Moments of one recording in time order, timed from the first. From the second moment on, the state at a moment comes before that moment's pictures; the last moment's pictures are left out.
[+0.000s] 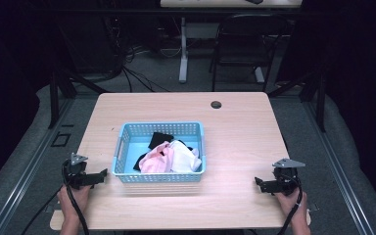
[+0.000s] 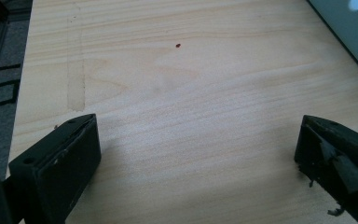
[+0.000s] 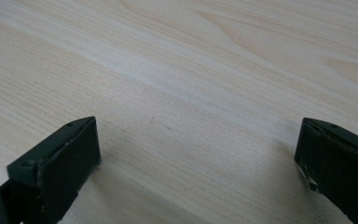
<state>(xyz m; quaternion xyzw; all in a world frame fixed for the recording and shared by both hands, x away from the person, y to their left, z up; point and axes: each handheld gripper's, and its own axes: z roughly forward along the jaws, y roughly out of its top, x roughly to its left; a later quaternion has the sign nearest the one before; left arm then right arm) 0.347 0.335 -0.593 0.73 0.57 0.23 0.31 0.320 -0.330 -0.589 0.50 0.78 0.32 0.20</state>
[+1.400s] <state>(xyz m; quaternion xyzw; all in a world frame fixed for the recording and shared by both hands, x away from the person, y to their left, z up) 0.360 0.263 -0.444 0.83 0.44 0.15 0.30 0.321 -0.330 -0.589 0.50 0.78 0.32 0.20</state>
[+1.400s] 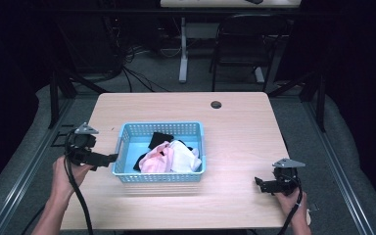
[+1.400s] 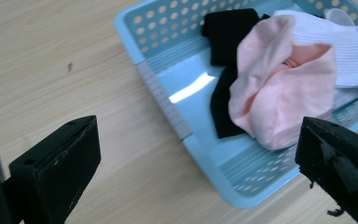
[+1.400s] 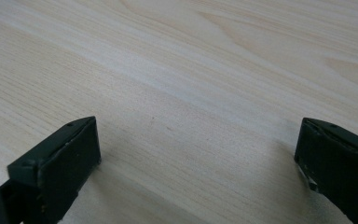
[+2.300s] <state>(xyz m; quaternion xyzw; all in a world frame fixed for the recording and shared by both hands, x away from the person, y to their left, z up) 0.427 0.157 -0.480 0.90 0.37 0.06 0.21 0.320 -0.330 -0.589 0.50 0.78 0.32 0.20</state>
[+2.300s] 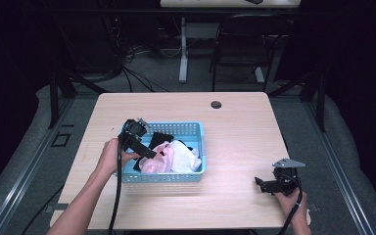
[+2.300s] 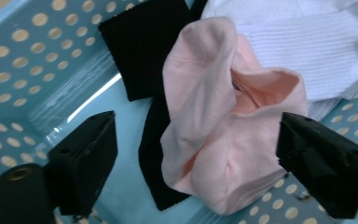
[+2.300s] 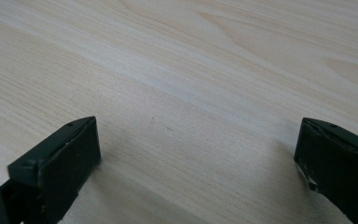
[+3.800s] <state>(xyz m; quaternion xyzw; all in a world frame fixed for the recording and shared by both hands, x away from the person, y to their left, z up) 0.442 0.128 -0.455 0.94 0.32 0.04 0.14 0.320 -0.330 -0.589 0.50 0.78 0.32 0.21</state>
